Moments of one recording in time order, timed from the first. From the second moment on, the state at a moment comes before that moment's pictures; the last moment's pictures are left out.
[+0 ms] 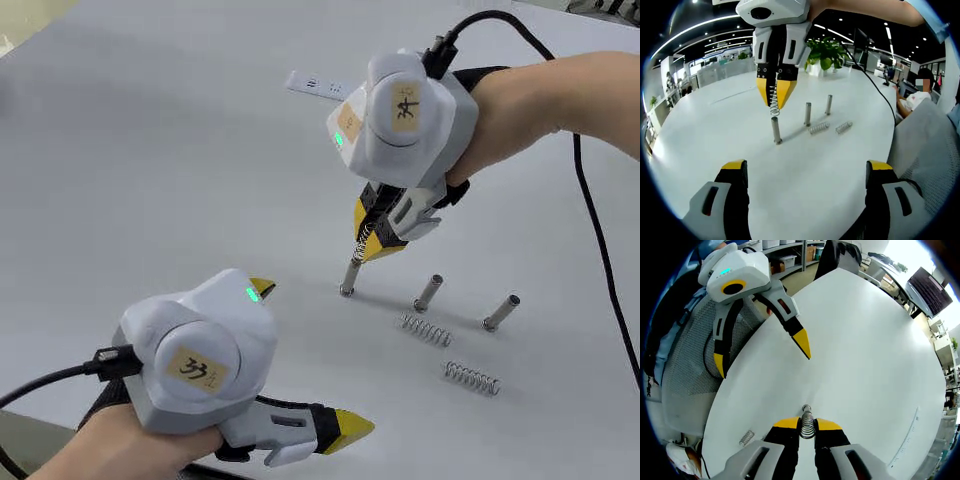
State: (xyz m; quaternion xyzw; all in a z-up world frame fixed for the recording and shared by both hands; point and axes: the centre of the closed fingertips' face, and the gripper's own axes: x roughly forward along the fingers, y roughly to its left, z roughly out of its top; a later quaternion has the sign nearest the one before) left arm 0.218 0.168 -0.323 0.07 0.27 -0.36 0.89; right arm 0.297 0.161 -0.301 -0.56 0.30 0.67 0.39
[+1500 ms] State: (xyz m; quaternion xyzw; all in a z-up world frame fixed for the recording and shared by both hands) left arm 0.218 0.172 -0.330 0.06 0.28 -0.35 0.89; right arm 0.298 0.162 -0.345 -0.56 0.31 0.68 0.36
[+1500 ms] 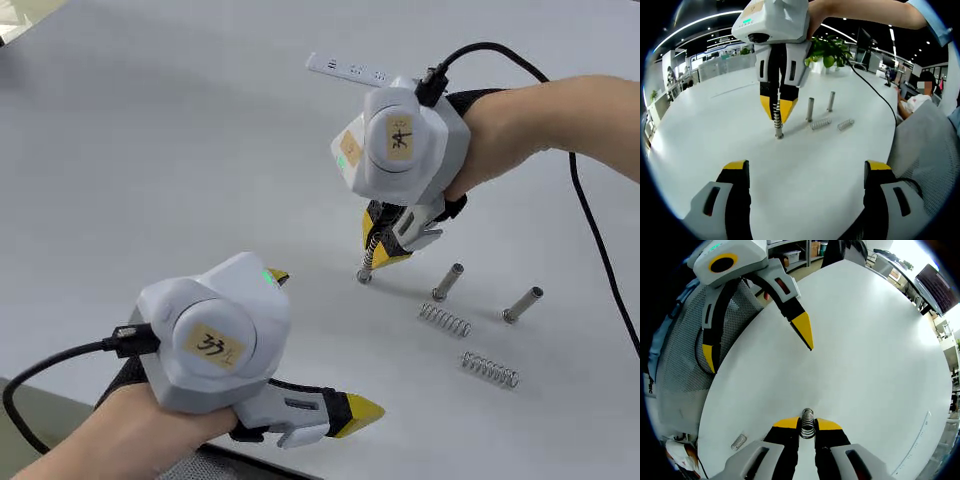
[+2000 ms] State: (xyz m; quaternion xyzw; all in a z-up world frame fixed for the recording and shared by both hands) left arm 0.217 0.173 -0.332 0.06 0.29 -0.35 0.89; right arm 0.295 0.162 -0.360 -0.56 0.31 0.68 0.36
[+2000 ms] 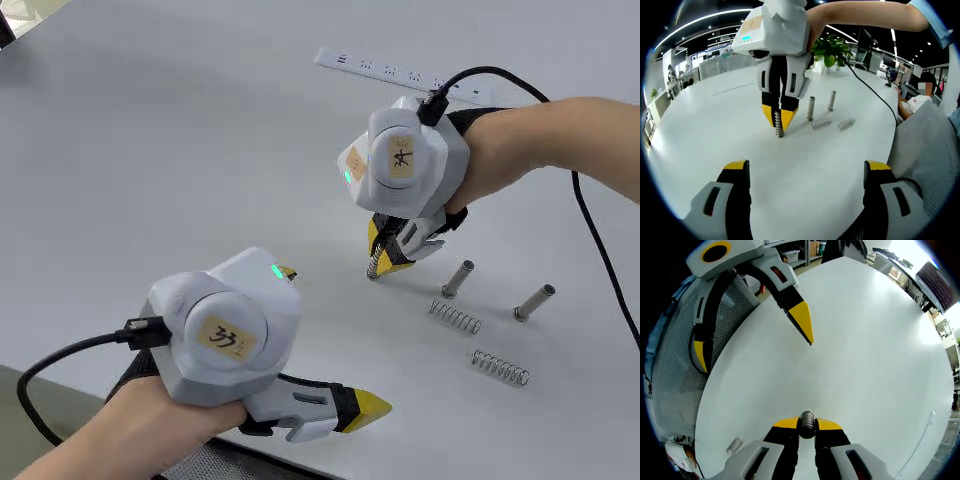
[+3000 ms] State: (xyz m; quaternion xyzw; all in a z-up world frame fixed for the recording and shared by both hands) left arm 0.214 0.170 -0.333 0.06 0.29 -0.36 0.89; right arm 0.301 0.174 -0.359 -0.51 0.28 0.68 0.44
